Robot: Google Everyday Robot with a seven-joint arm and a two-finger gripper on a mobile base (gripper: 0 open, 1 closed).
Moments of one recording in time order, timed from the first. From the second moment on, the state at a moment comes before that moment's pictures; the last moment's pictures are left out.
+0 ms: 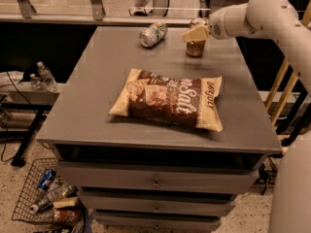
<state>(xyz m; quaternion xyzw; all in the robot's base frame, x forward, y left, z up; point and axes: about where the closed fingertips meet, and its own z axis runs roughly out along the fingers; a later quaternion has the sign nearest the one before) 0.826 -0.160 0.918 -0.33 0.78 0.10 0.53</state>
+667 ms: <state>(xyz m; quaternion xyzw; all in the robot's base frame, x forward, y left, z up) 0.831 -0.147 0.914 -0.34 0.77 0.11 0.53</state>
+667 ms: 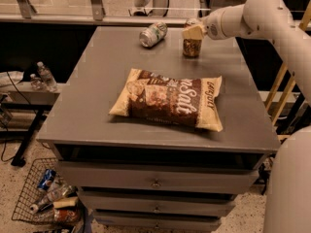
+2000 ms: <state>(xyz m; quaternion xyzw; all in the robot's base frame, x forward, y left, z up) 0.724 -0.091 0.956 -0.47 0.71 0.18 0.49</state>
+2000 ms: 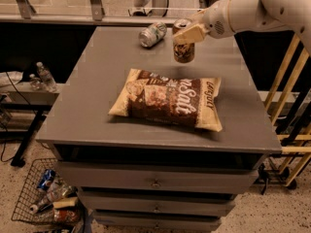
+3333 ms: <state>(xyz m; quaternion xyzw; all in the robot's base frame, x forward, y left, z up) 0.638 -0.098 0.907 -0.46 0.75 0.18 0.45</state>
